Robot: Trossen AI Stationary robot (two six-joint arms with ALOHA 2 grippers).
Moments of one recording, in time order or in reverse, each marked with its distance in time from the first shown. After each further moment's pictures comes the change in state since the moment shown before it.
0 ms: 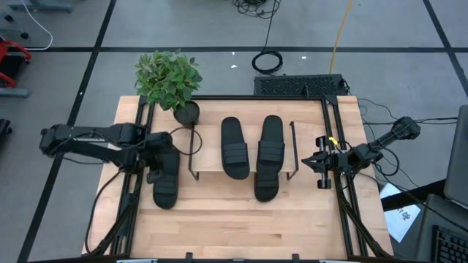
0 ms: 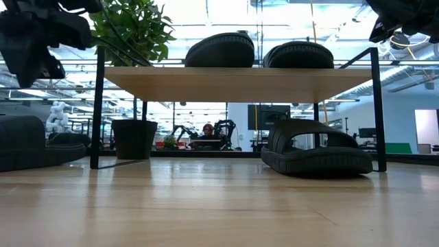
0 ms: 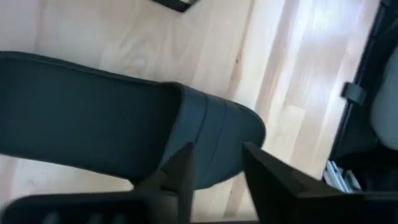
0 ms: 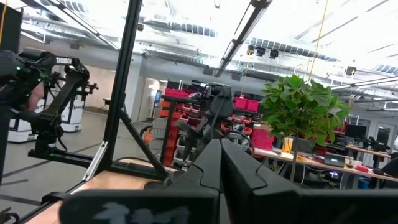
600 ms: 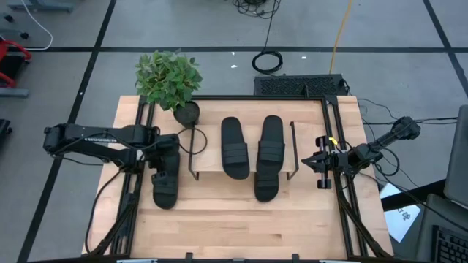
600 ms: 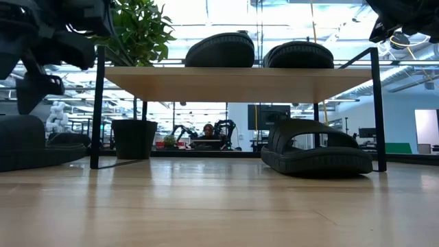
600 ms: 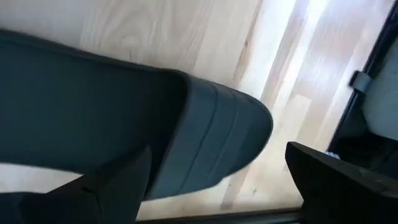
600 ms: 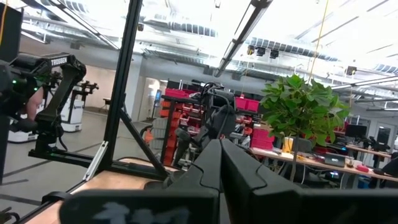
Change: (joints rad) left arm 0.050 0.116 -0.056 0.036 0.083 0.042; right arm 0.000 0.000 0.000 -0.001 0.000 0.000
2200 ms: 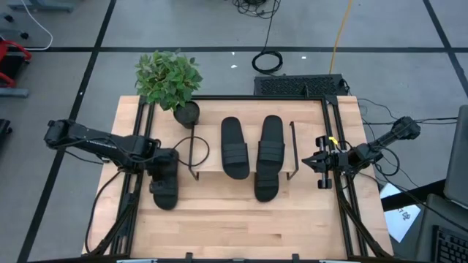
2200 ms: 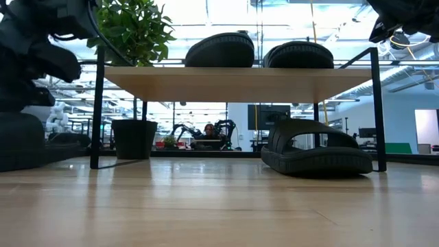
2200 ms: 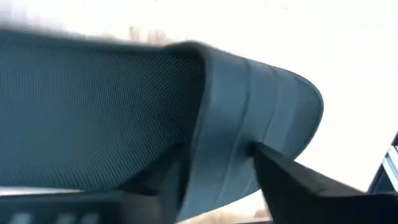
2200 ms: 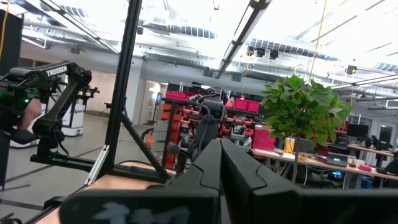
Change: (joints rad) left arm -0.200 -0.010 -0.123 0.122 -0.133 -0.096; right arm 0.000 0.000 0.000 0.009 -0.001 0.015
